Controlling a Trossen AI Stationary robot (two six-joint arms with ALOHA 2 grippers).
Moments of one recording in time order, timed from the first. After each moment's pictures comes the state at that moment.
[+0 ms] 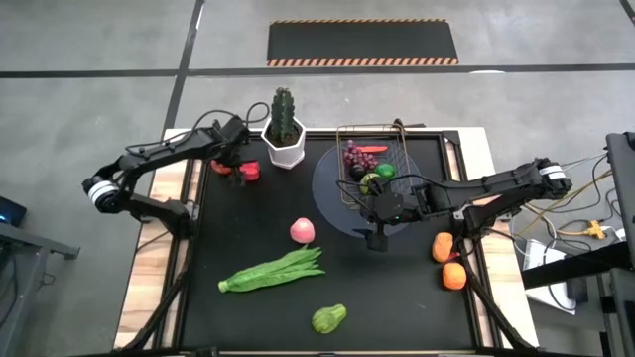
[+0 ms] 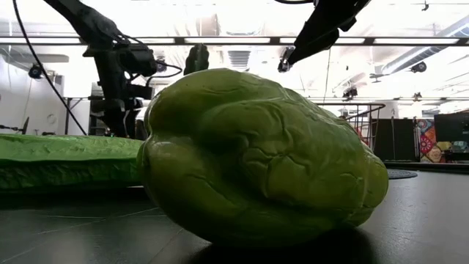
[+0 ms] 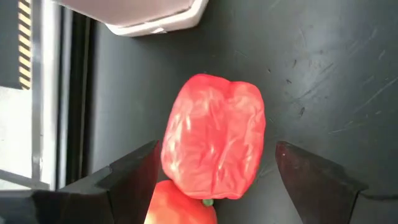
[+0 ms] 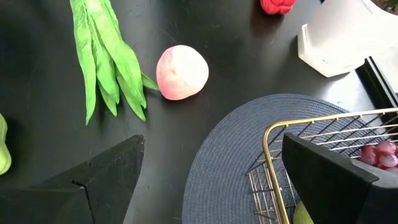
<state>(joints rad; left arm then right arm) 0.80 1.29 0.84 -0.73 -0.06 0.69 0.16 1.34 1.07 -0.51 0.23 0.10</state>
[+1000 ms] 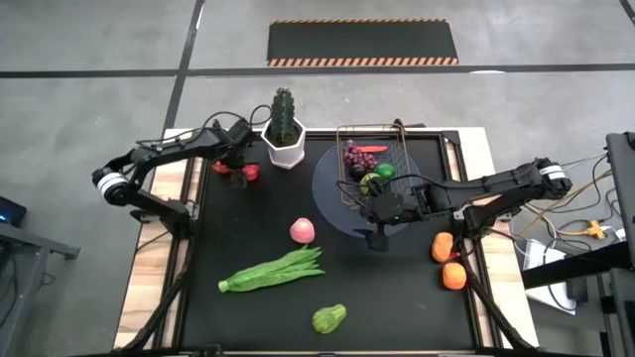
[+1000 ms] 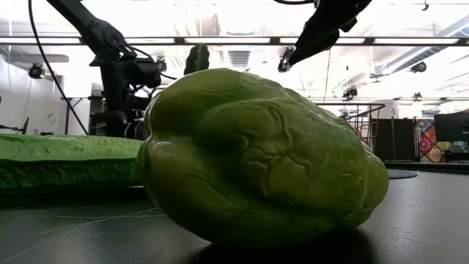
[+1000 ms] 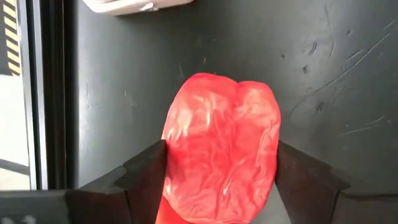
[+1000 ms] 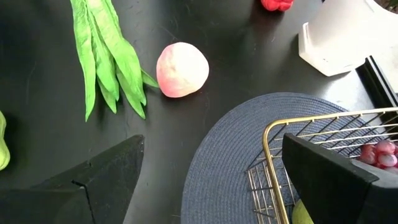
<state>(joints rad) 0.80 1.39 0.83 -0.69 -0.10 0.69 0.16 1.34 1.07 -0.52 0.22 0.09</state>
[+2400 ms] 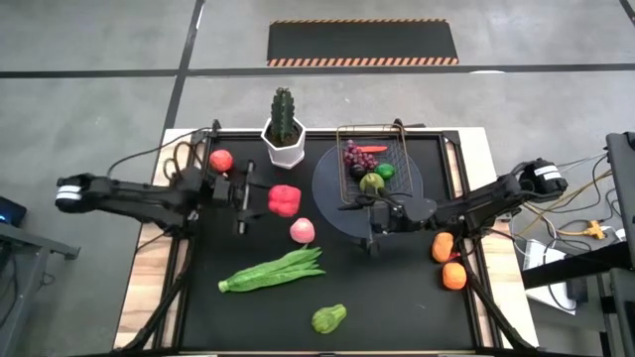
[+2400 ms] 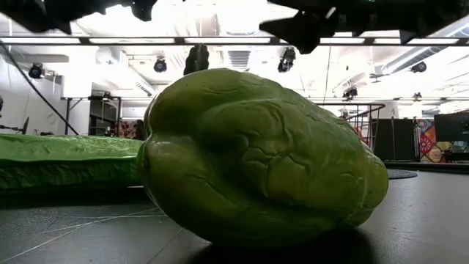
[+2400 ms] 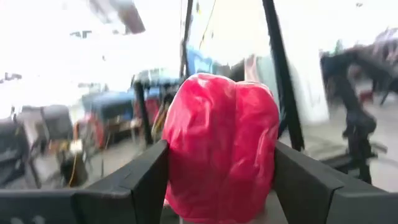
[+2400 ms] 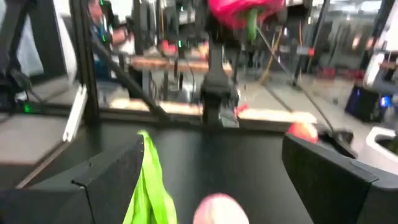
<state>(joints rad) 0.06 0.87 0.44 0.76 0.21 0.19 0.18 1.39 0.58 0.82 0.12 -0.09</state>
